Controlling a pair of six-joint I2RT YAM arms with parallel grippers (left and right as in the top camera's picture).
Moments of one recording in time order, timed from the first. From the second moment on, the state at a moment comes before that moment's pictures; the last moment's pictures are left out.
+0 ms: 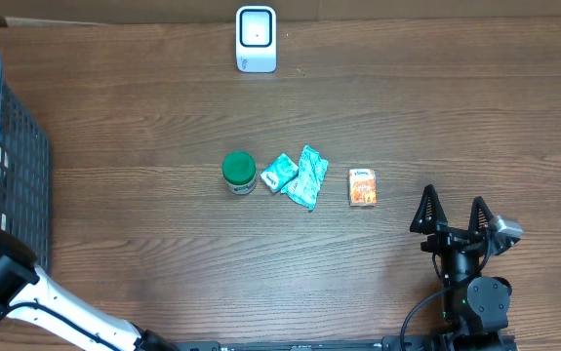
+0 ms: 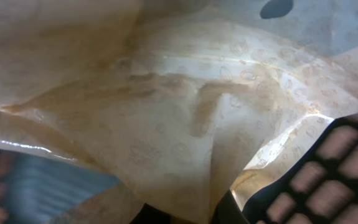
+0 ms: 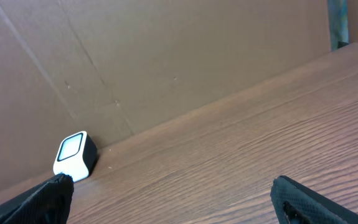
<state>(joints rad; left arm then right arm) 0.86 2.25 2.21 -1.38 0.01 0.23 0.13 0.01 0.02 -0.01 0.22 0.41</state>
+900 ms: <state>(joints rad) 0.65 1.73 2.73 -1.53 0.38 -0.19 0.13 0.01 0.02 -0.01 0.22 0.41</state>
